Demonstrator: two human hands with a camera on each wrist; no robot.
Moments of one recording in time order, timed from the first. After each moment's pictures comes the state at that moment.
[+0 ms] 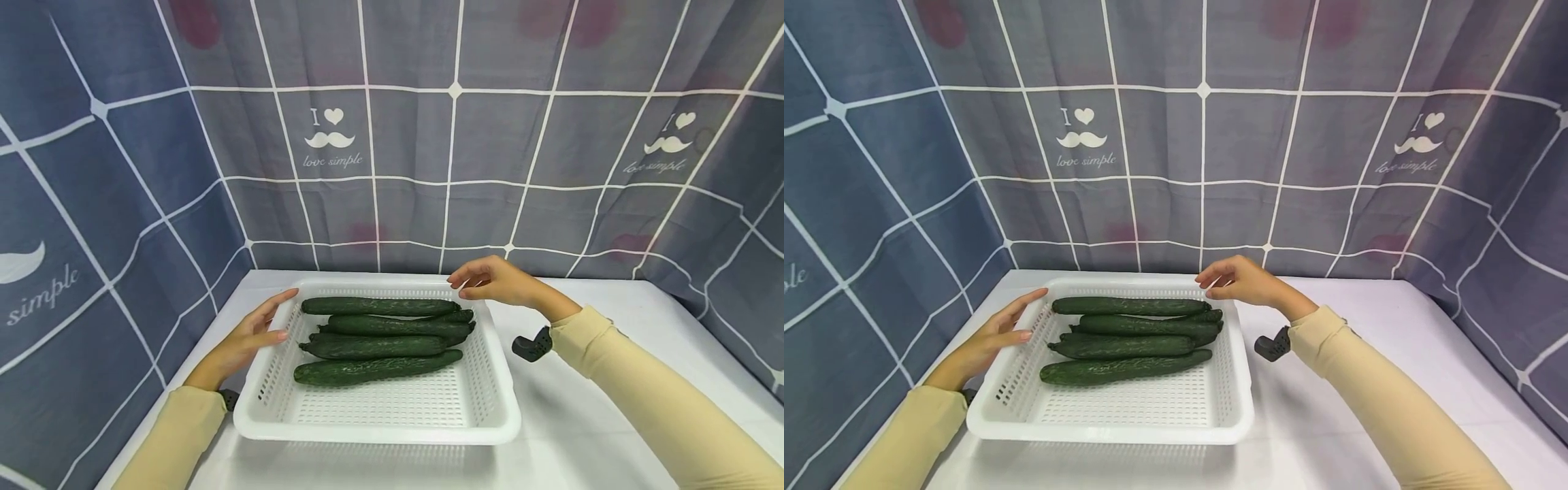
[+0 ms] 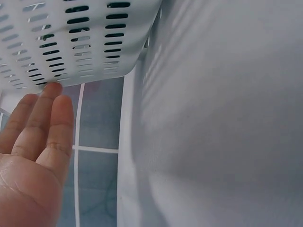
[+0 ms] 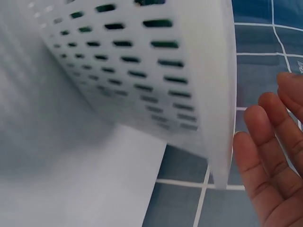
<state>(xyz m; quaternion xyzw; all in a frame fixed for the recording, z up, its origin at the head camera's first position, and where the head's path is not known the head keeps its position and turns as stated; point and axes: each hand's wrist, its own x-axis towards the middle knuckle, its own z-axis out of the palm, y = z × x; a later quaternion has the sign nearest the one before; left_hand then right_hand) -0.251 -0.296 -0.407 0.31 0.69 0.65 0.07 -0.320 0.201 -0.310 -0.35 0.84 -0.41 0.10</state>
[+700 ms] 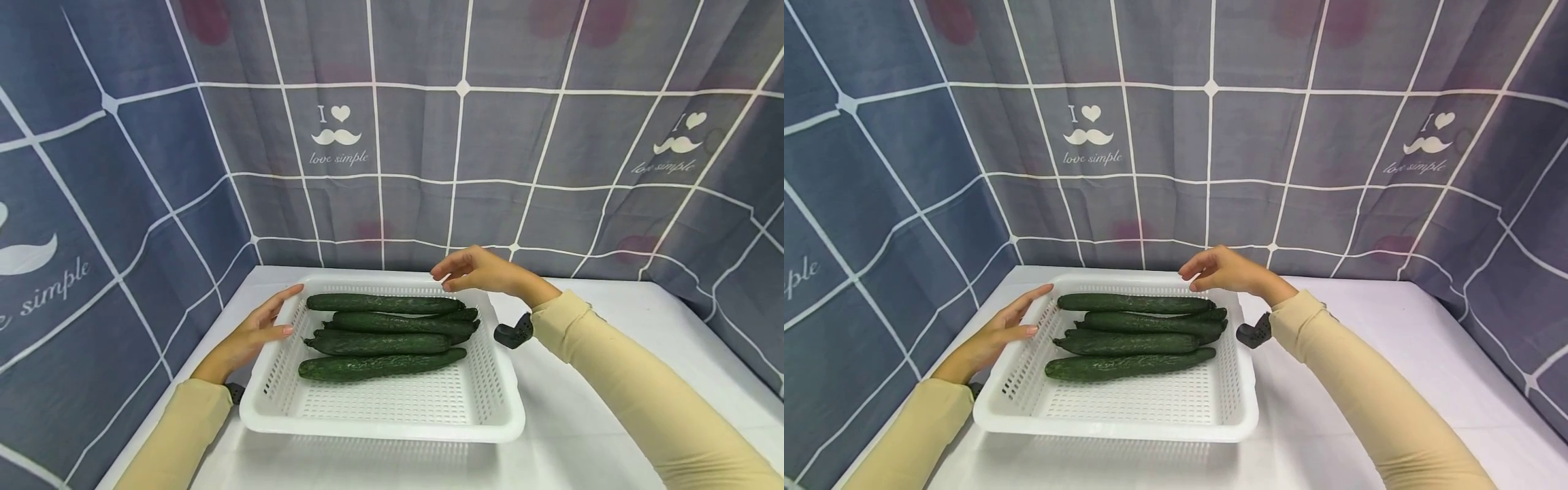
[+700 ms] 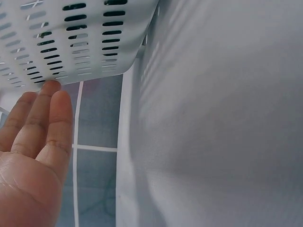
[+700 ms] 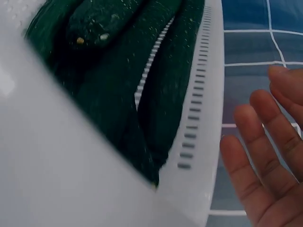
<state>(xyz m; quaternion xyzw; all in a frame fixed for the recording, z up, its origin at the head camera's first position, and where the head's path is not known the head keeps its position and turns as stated) -0.254 -0.298 -0.409 0.30 0.69 0.65 0.08 -0.332 0.167 -0.297 -0.34 0.82 -0.43 0.16</state>
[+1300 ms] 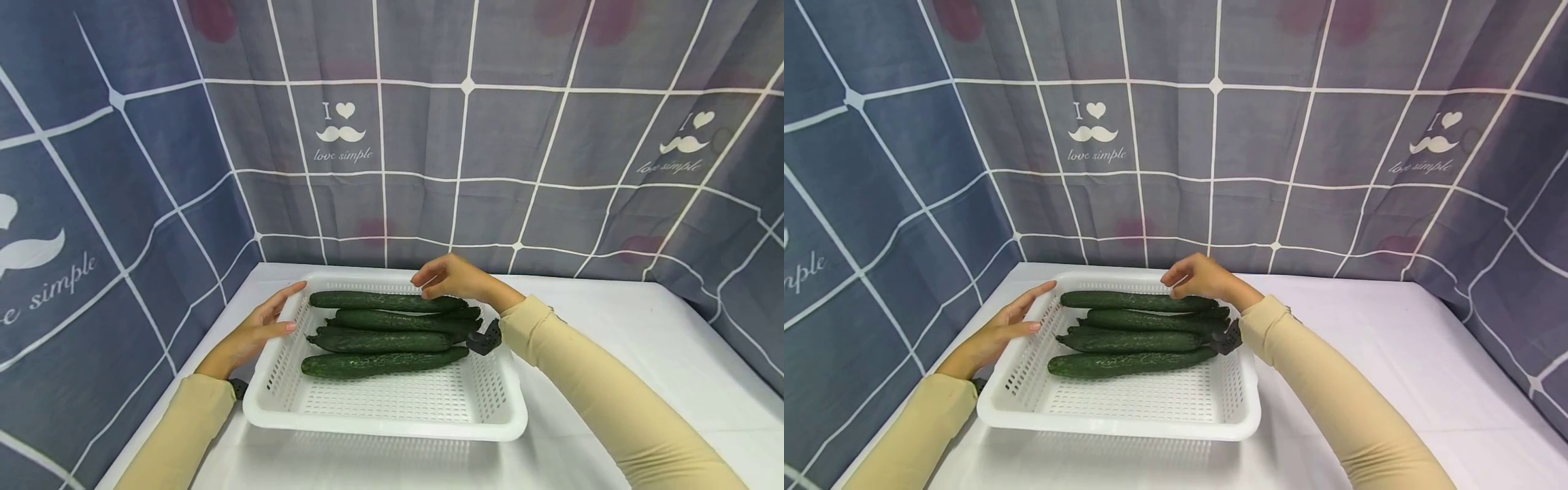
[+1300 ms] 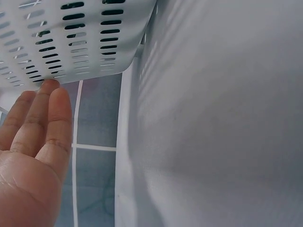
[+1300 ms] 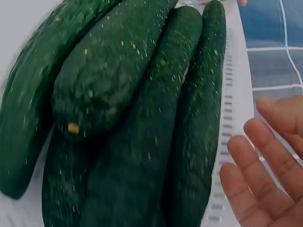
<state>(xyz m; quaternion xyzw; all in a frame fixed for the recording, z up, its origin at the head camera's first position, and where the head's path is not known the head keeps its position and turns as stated) -0.253 -0.299 -0.410 0.29 0.69 0.66 0.09 -0.332 0.121 -0.317 -0.32 0.83 -0.43 0.16</state>
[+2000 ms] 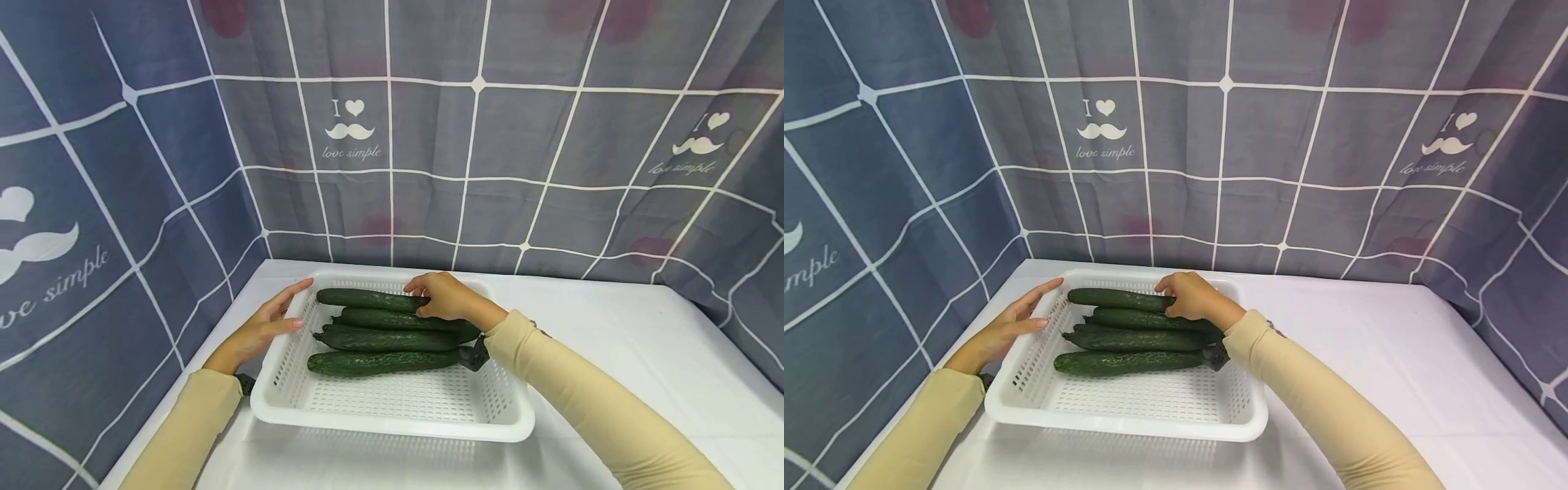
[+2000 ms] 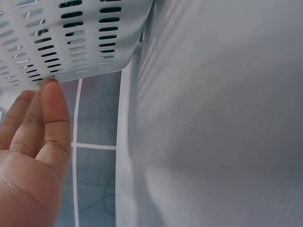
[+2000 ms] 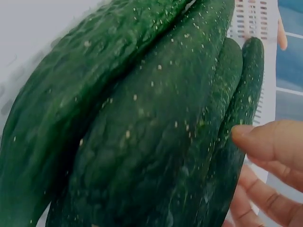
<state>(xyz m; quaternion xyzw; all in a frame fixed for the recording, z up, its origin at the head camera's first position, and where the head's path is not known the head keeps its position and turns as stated) -0.254 -0.300 -0.410 0.28 0.70 0.66 0.09 -0.308 0.083 -0.327 -0.34 0.91 -0.22 0.06</state>
